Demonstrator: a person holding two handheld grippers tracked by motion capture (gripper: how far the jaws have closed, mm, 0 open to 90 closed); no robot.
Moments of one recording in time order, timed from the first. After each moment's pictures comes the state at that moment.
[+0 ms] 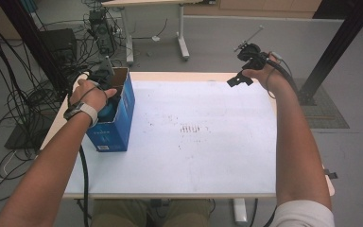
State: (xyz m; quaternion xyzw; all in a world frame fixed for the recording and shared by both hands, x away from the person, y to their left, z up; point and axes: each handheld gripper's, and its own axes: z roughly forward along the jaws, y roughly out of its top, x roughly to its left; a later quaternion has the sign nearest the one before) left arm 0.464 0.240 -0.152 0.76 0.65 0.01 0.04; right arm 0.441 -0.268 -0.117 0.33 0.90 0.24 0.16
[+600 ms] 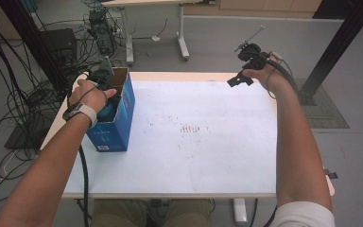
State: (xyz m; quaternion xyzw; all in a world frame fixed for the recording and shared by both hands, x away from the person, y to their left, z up) left arm 0.461 0.239 -0.151 0.76 0.65 0.02 0.04; right arm 0.438 -0.268 -0.115 0.33 0.90 0.24 0.16
